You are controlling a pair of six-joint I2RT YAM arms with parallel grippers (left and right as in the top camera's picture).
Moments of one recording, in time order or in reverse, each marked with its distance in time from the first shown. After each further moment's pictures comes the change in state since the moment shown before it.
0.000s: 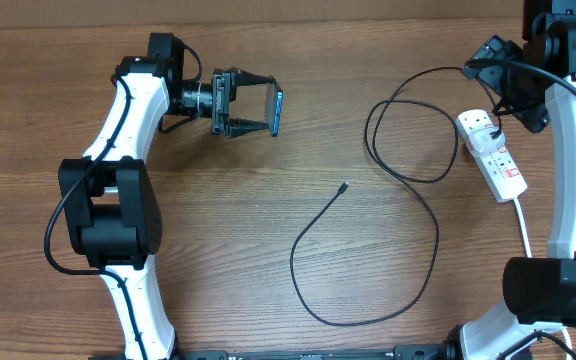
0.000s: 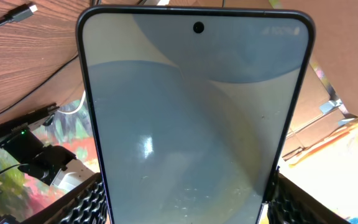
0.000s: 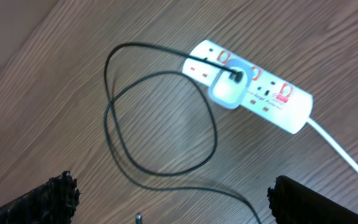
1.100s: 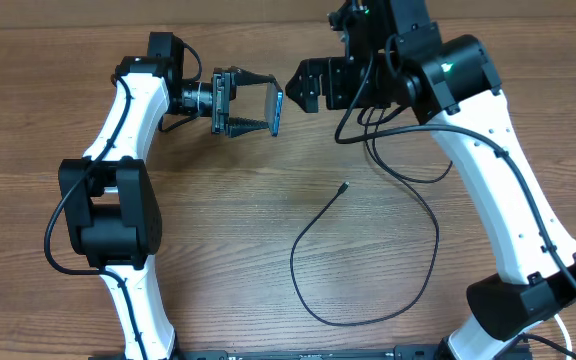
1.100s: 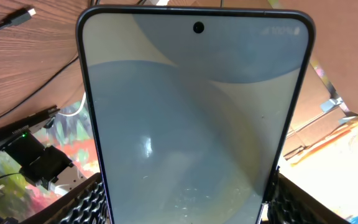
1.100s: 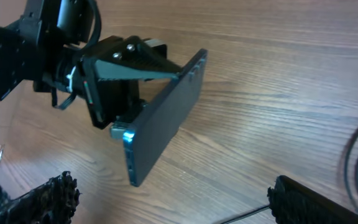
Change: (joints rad) left arm 0.000 0.000 0.000 0.015 0.000 0.000; right arm 0.499 0.000 0.000 0.257 -0.432 -0.357
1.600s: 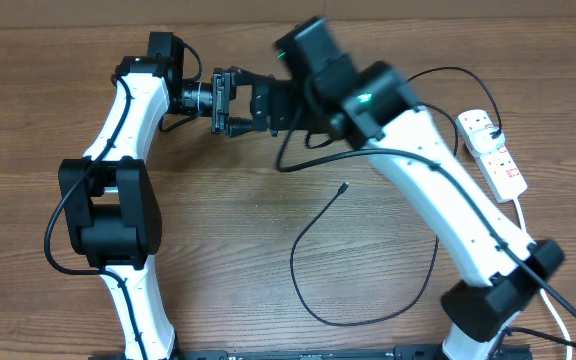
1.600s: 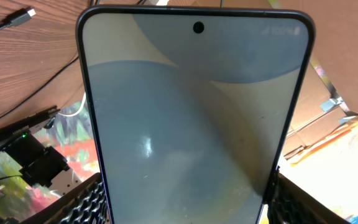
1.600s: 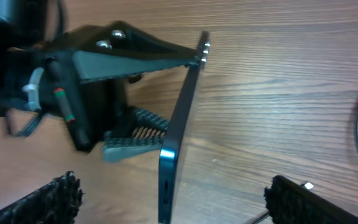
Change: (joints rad) left arm 0.000 0.000 0.000 0.003 0.000 0.000; right arm 0.243 0.077 0.000 0.032 0.400 0.291
